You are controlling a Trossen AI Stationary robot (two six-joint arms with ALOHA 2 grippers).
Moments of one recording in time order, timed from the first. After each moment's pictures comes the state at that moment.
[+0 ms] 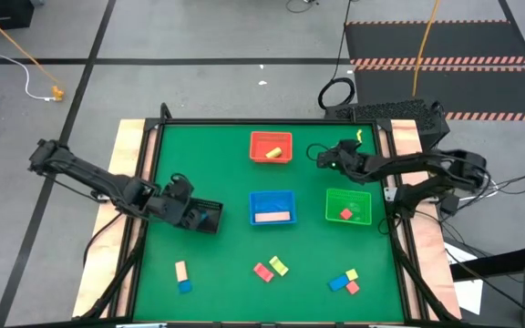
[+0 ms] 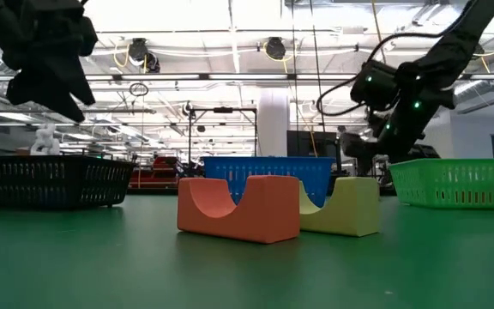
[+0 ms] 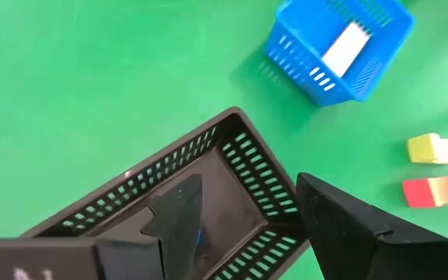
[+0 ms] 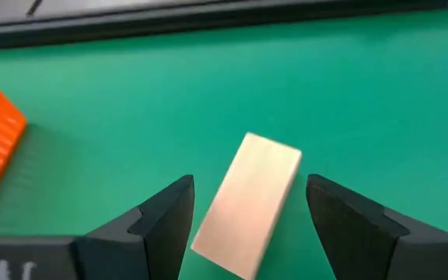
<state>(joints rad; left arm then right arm) -0.38 0.92 0.63 -0.68 -0.40 -1.11 -0.43 1.38 0.44 -0.04 0.63 0.97</state>
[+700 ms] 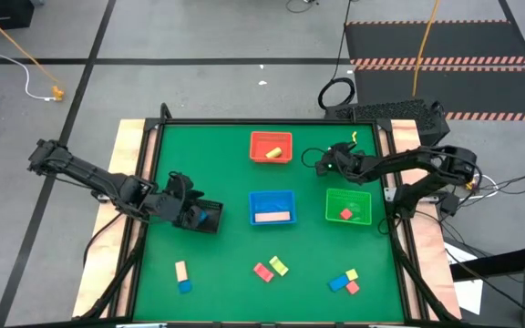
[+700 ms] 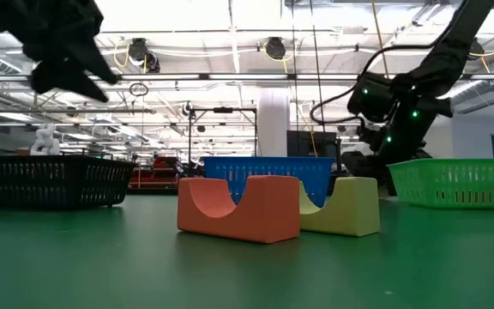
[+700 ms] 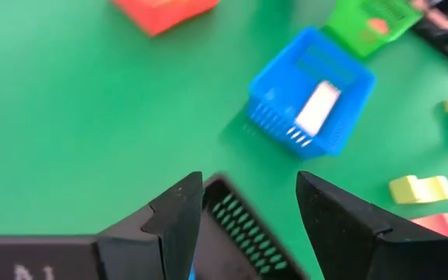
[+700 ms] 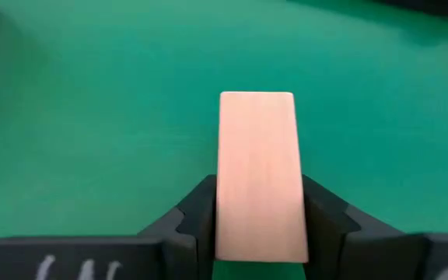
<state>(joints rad) -0.38 0.90 0.63 -0.55 -0.54 -0.94 -0.44 1.45 0.44 -0.02 0.57 0.69</state>
